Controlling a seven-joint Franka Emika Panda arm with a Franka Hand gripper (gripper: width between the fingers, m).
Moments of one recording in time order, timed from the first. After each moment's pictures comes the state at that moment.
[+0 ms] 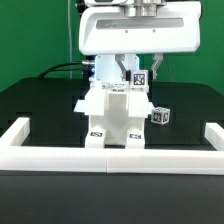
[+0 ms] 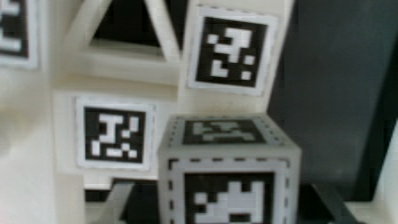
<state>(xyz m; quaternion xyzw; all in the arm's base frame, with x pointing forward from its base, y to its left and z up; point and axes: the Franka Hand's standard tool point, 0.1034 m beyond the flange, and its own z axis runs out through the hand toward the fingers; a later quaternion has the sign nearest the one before) 0.553 -0.002 0.118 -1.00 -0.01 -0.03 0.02</state>
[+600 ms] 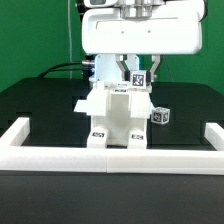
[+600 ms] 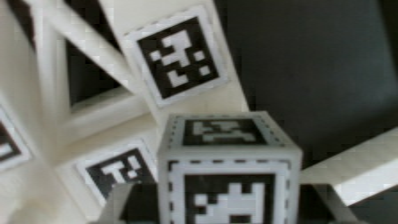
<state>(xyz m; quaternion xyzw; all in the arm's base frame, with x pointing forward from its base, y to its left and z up) 0.556 0.000 0.116 -0.96 0.27 -0.03 0.03</state>
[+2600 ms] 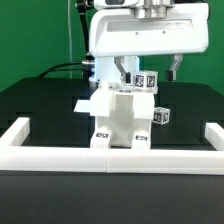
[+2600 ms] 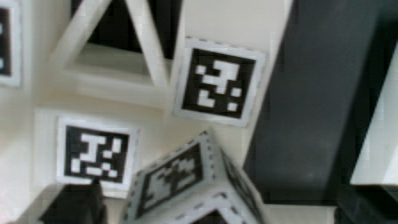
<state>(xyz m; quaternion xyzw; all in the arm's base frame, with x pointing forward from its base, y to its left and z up) 0.551 0.016 0.115 -1.00 -0.08 -0.04 0.03</state>
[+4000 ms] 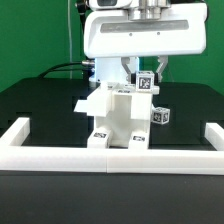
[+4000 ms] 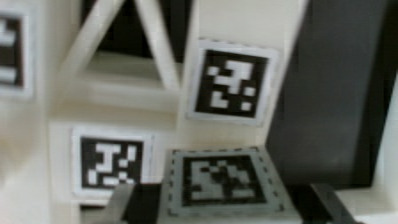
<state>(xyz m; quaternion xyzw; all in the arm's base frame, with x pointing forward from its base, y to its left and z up) 0.555 0.009 0.113 -1.00 0.07 -0.04 0.03</state>
